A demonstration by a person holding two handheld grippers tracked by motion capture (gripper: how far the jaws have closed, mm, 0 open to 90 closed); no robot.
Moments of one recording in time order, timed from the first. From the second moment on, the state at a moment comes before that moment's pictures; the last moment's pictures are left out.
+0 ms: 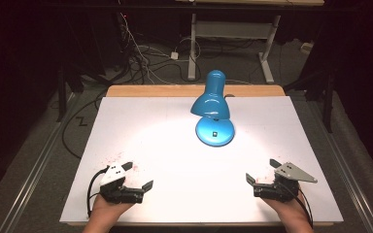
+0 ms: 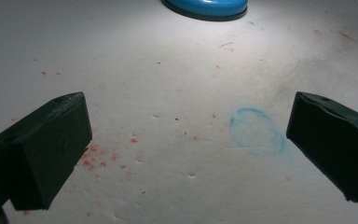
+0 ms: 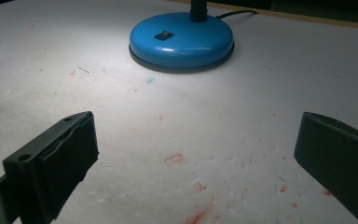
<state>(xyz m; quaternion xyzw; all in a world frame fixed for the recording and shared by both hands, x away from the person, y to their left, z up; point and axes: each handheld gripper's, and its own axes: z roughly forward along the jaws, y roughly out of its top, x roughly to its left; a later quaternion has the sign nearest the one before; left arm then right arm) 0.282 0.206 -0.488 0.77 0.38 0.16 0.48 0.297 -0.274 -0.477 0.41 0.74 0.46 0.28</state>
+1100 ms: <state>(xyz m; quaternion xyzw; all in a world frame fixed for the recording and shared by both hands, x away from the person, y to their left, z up) 0.284 0.206 -0.485 0.78 0.37 0.16 0.48 0.296 -0.272 -0.476 0.41 0.75 0.44 0.26</state>
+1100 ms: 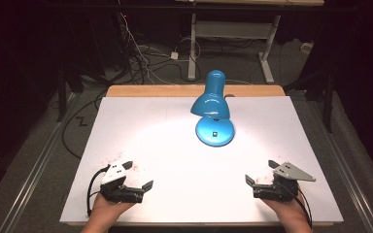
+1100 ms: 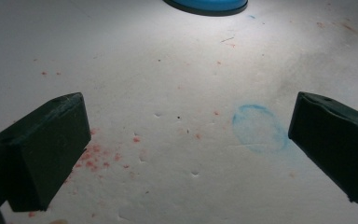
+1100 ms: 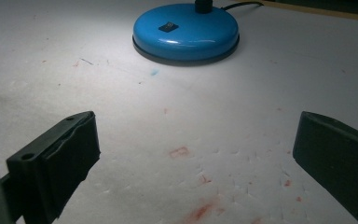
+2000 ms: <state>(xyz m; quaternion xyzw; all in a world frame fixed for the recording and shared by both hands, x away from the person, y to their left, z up) 0.285 0.208 -0.484 0.78 0.38 0.15 0.48 0.295 -0.274 -0.480 0.41 0.76 0.43 0.26</state>
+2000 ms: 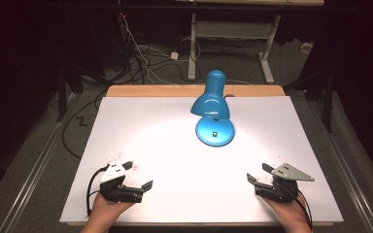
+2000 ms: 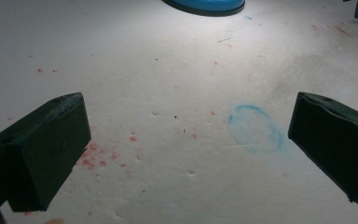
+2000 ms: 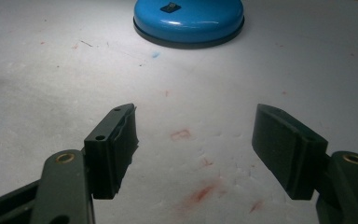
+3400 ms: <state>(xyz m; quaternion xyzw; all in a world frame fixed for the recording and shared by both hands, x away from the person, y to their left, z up) 0.286 0.208 -0.484 0.78 0.38 0.15 0.47 0.295 -0.267 -0.475 0.39 0.77 0.44 0.23</state>
